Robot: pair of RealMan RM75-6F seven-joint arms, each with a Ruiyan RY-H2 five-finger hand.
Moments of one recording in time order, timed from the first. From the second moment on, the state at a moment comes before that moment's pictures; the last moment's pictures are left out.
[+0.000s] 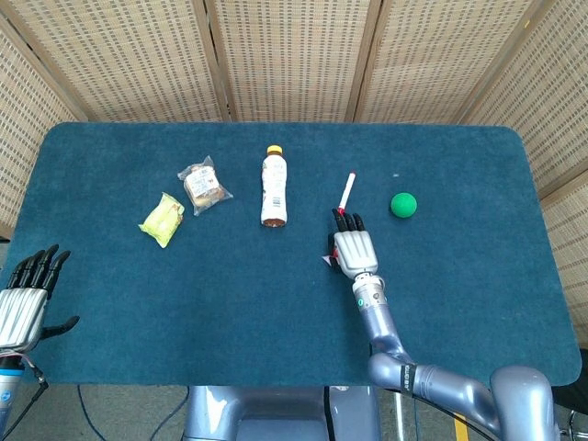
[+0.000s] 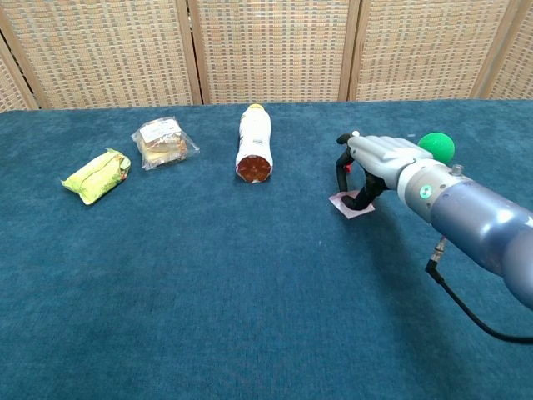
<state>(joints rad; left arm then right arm) -0.13 -1.18 -0.04 -1.58 1.48 1.44 0.14 0.78 -1.89 0.37 -1.17 -0.90 0.99 -0.56</state>
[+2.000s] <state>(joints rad) -0.09 -1.17 -0.01 -1.63 1.62 1.56 0.19 0.27 -1.25 0.05 -1.74 -1.49 1.39 0.42</state>
